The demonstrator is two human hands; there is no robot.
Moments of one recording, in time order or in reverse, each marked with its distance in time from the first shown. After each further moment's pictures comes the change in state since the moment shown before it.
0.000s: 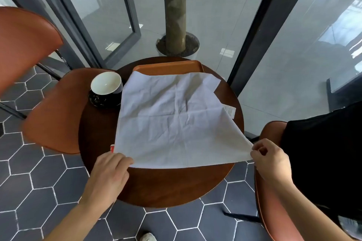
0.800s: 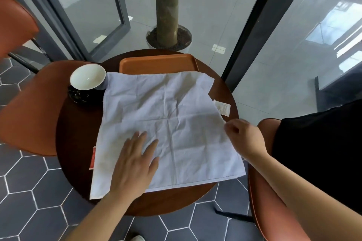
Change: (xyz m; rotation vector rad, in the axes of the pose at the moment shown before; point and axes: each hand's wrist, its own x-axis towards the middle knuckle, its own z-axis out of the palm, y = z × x) left_hand 0.050 0.053 0.060 -0.023 -0.282 -0.135; right_hand 0.057 -0.029 0.041 -0.148 -0.050 -0.358
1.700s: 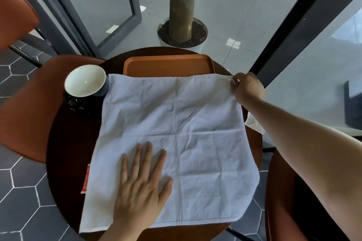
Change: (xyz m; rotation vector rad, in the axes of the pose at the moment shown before) left_hand 0.015 0.006 0.043 0.124 -0.002 -0.106; right_hand 0.227 -0.012 0.055 -0.190 0.026 0.040
